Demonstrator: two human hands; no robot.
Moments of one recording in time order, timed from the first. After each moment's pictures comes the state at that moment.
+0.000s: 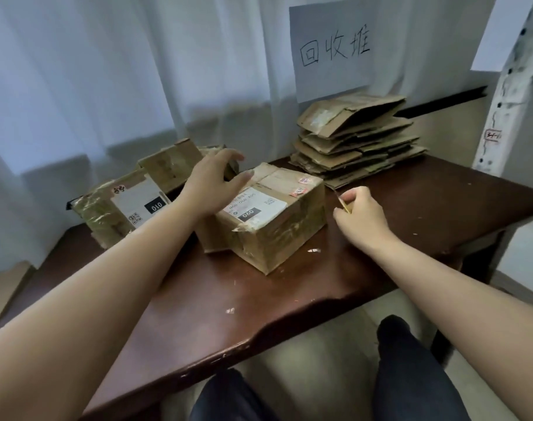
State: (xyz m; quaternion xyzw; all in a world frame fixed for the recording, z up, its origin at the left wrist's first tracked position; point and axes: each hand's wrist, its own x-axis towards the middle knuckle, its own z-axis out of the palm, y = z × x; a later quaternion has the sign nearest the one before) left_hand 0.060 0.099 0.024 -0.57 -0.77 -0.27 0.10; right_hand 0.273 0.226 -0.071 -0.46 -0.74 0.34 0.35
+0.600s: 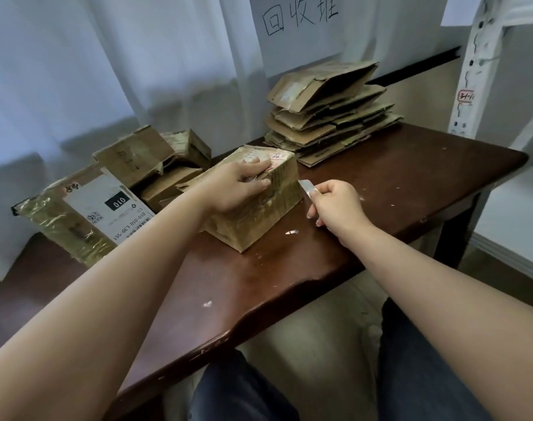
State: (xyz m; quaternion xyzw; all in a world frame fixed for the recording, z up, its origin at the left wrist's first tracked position) left_hand 0.093 0.144 -0.007 -0.65 -0.74 -0.16 -0.10; right_hand 0.268 0.222 -0.092 -0.44 -0.66 0.48 0.38
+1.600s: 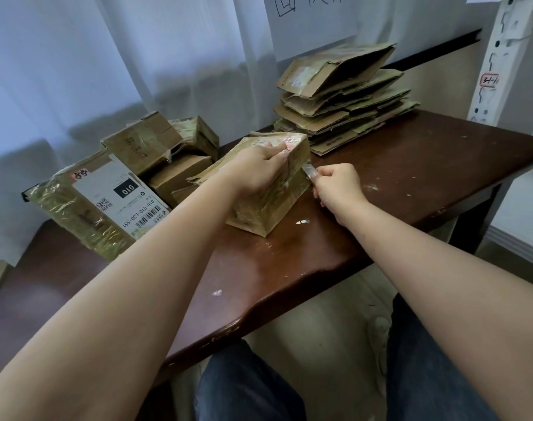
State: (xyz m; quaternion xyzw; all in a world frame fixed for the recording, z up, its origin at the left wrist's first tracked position) left_hand 0.114 0.160 -0.009 -0.59 -0.78 -0.17 -0.09; right_hand 0.242 0.234 -0.091 -0.45 -0.63 0.50 0.38
